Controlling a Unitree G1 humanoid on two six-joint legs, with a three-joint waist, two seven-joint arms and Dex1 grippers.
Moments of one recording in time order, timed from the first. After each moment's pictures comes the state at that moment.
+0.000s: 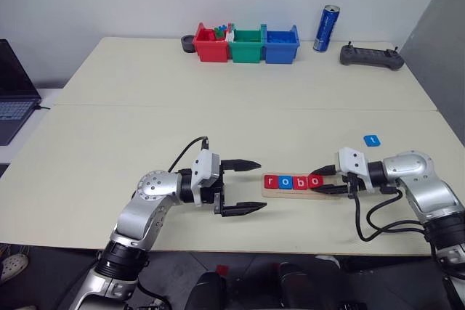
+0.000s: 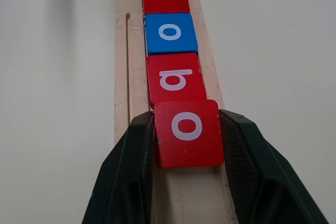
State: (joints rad) left arm -0.29 0.47 -0.17 -0.11 -0.44 0.14 -1.21; right arm -0.44 -0.77 0.18 0.22 0.14 0.02 1.32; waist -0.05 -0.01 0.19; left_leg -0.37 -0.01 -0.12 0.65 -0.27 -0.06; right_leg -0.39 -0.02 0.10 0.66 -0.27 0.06
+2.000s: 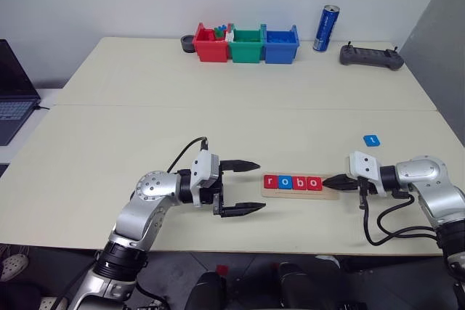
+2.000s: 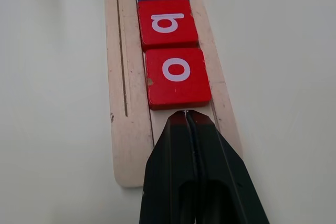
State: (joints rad) left arm -0.28 0.47 -0.17 -0.11 -0.44 0.14 -1.21; right arm -0.38 -0.81 0.14 0.25 0.11 -0.03 1.30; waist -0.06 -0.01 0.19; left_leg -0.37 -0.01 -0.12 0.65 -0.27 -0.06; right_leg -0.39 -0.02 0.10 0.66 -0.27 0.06
